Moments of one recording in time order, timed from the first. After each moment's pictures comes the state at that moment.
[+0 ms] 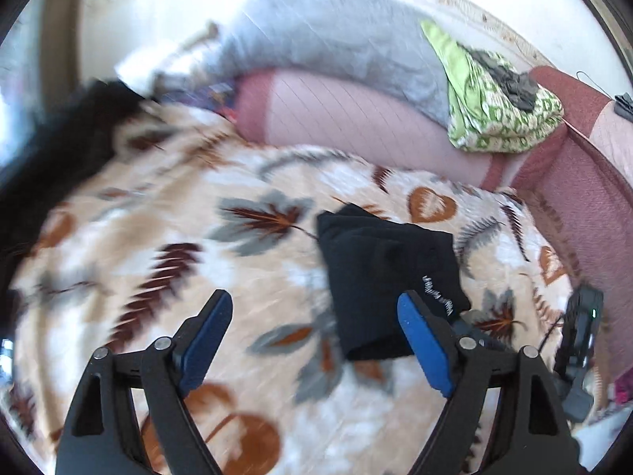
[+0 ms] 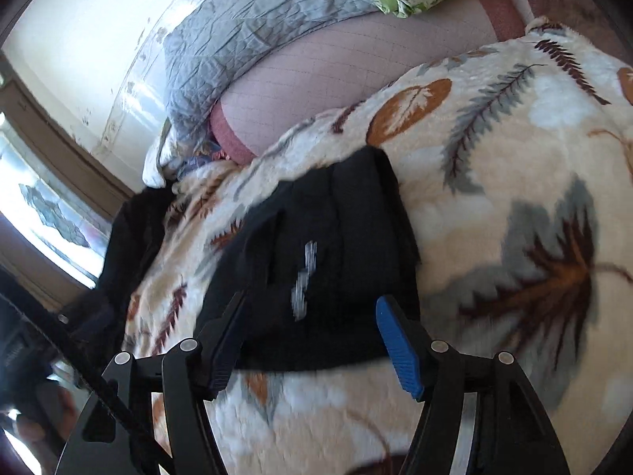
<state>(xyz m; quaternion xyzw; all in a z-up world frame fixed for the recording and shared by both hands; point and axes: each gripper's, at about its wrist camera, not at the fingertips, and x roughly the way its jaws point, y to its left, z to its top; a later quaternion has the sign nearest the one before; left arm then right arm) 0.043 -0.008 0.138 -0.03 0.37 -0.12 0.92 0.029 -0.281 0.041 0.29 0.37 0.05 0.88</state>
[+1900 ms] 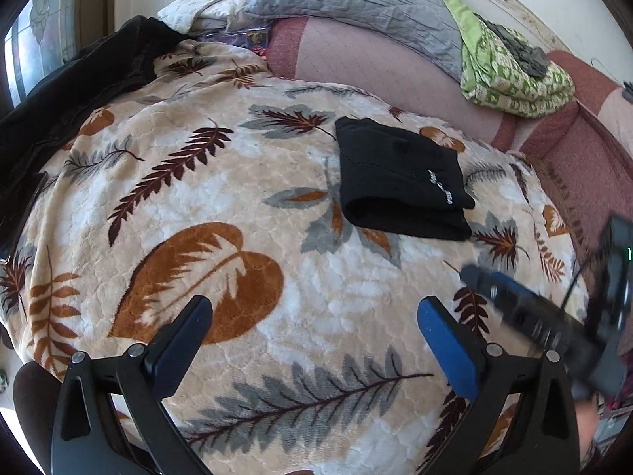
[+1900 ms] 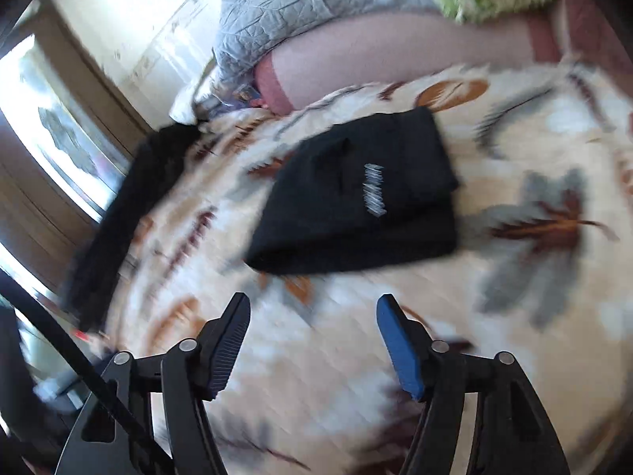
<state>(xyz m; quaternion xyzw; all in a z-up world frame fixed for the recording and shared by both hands) -0.050 -0.002 0.083 -0.05 0.45 -0.10 0.89 -0.028 -0.216 0.052 0.17 0.41 0.08 0.89</state>
